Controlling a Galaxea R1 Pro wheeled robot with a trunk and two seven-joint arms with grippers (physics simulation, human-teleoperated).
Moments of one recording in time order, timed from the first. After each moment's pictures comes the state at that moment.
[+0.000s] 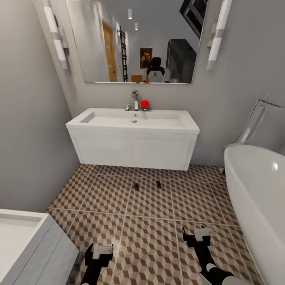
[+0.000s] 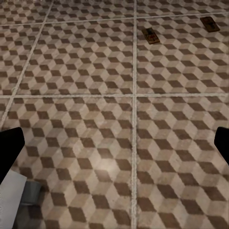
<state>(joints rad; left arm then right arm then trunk) -0.55 -0.09 -0.29 0.07 0.11 -0.71 0.21 -0.61 -0.02 0.07 -0.02 0.11 -0.71 -0.18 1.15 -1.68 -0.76</state>
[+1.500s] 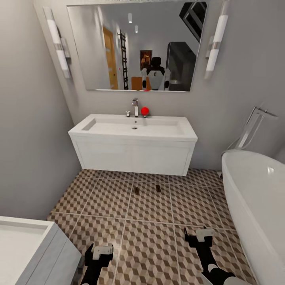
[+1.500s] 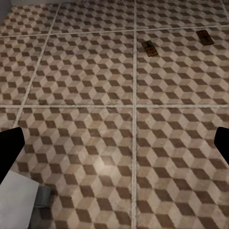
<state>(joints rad) -0.55 -0.09 -0.29 0.07 0.11 -0.70 0.21 -0.61 -0.03 0.07 -0.02 0.11 -0.70 -0.20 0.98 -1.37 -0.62</state>
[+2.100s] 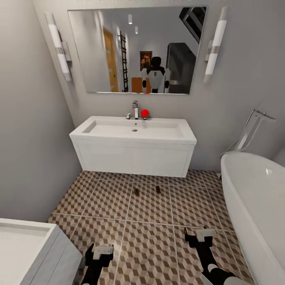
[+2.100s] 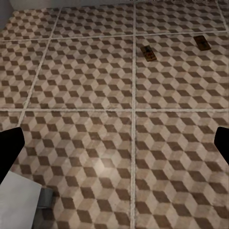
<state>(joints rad) -0.55 -0.09 -0.29 0.07 0.11 -0.71 0.21 -0.61 -0.03 0.07 -0.02 0.11 -0.70 -0.20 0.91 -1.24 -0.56</state>
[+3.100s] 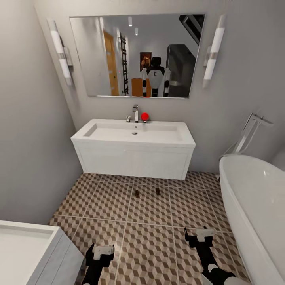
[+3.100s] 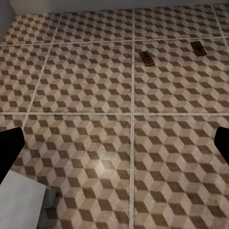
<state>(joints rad) -0.55 -0.09 -0.29 0.07 0.11 -0.70 0.21 -0.61 -0.03 0.07 -0.02 0.11 -0.70 -0.20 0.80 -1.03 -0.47</state>
